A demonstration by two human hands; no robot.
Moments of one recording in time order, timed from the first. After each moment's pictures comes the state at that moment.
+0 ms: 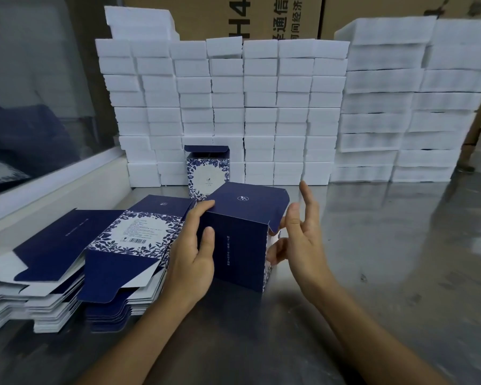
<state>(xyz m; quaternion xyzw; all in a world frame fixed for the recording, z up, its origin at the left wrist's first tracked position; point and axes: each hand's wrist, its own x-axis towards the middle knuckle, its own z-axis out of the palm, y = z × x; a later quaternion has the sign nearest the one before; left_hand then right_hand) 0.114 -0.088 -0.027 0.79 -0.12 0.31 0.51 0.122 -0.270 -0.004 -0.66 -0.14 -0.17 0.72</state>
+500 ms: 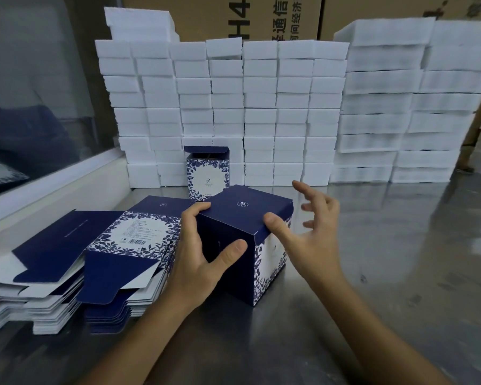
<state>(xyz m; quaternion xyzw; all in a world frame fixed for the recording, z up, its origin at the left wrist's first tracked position) 0.104 -0.094 -0.020 0.74 -0.19 0.26 0.59 0.122 -0.282 0.002 -0.74 -0.14 -0.33 0.57</state>
